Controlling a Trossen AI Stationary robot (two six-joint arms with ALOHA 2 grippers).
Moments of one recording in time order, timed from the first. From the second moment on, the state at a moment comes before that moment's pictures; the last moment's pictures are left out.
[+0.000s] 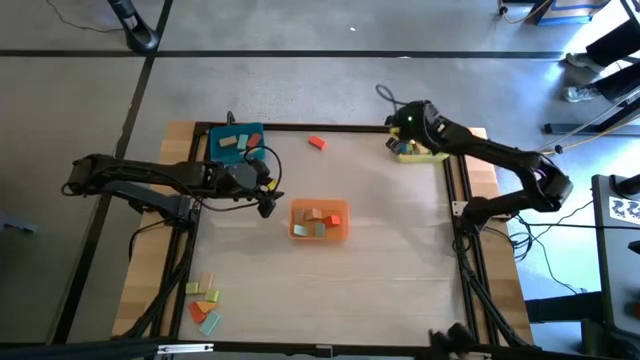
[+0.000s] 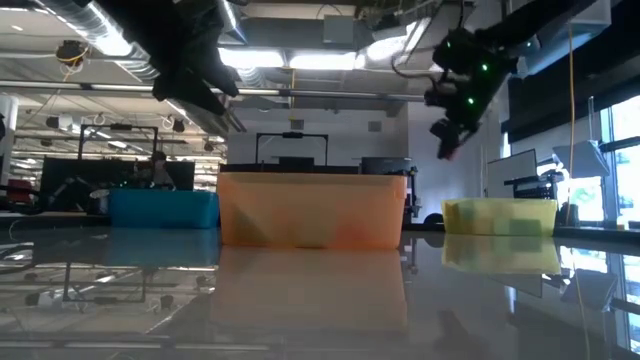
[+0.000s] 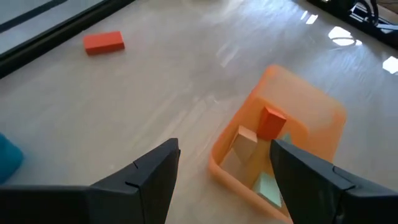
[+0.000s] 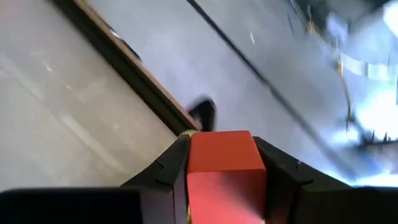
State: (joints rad) left arm 0.02 1.06 0.79 -0.45 -0.33 -0.51; right arm -0.74 1.32 0.91 -0.36 0.40 -0.26
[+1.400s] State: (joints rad) left arm -0.03 1.09 0.79 -0.33 -0.34 -0.29; right arm -0.55 1.27 0.91 -0.36 0.04 -0.08
